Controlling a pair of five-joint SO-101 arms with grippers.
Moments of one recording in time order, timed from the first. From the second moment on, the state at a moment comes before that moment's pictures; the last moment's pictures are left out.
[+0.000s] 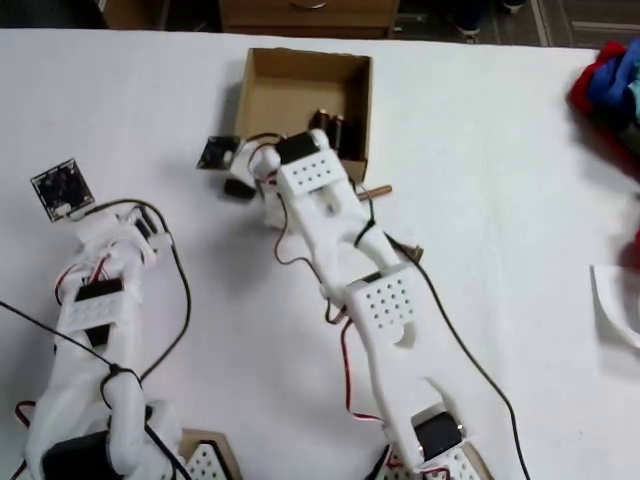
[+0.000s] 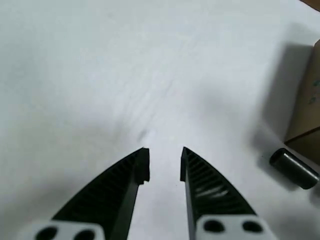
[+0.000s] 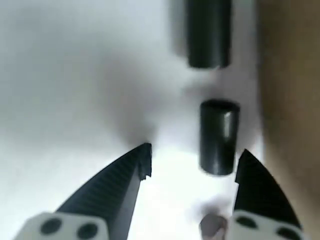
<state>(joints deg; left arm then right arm) -22.7 -27.1 66.9 7.8 17.5 -30.8 60.0 -57.5 89.8 49.2</state>
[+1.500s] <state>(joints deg) -22.7 -27.1 66.9 7.8 17.5 -37.8 69.4 -74.5 100.0 39.9</state>
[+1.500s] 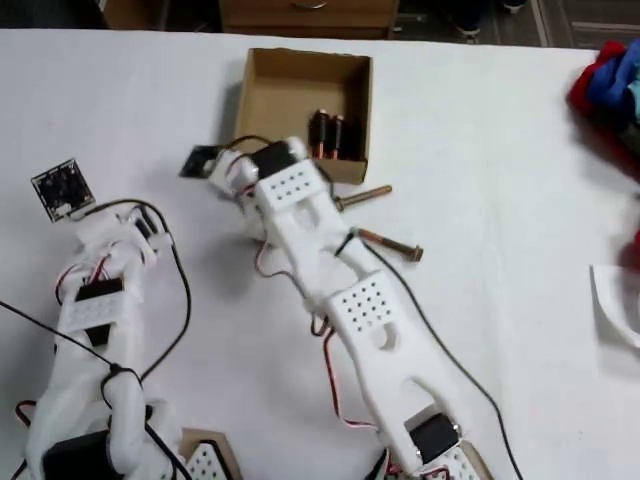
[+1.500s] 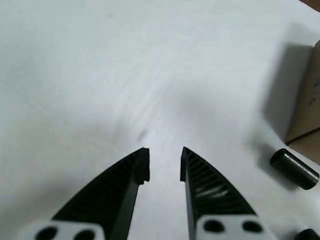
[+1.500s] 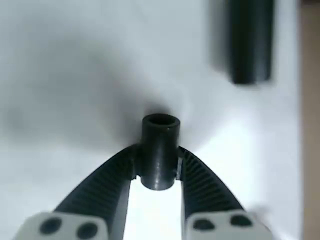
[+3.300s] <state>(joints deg) -22.7 -27.1 66.9 7.8 17.5 -38.2 68.1 -68.3 96.7 36.0</state>
